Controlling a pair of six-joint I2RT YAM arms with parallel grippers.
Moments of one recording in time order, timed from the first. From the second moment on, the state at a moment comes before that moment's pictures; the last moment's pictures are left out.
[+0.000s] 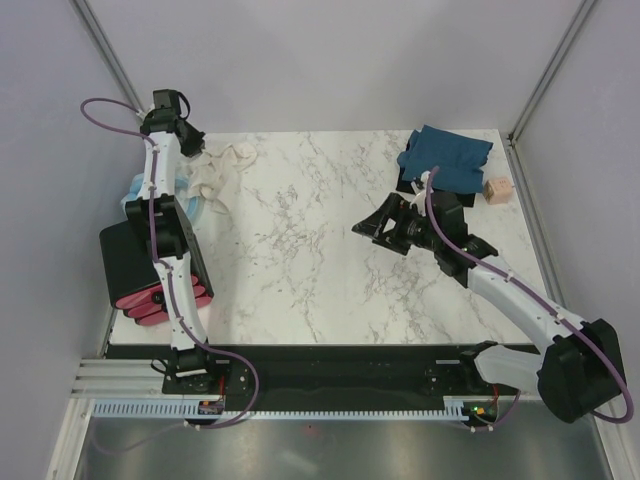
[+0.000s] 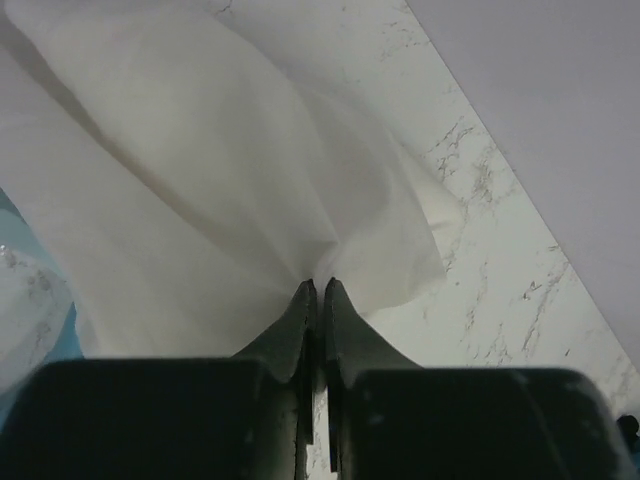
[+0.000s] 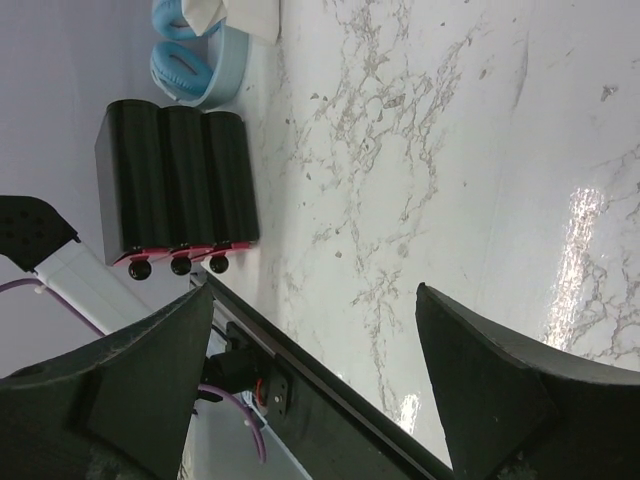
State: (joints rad) left arm 0.15 2.45 2.45 -0.82 -0.03 -0.74; right arm 0.43 1.18 0.79 -0.07 -0.39 0.90
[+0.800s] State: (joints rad) left arm -0.04 2.30 2.35 -0.68 0.01 -0.64; right arm 0.42 1.13 0.70 -0.13 -0.30 0.87
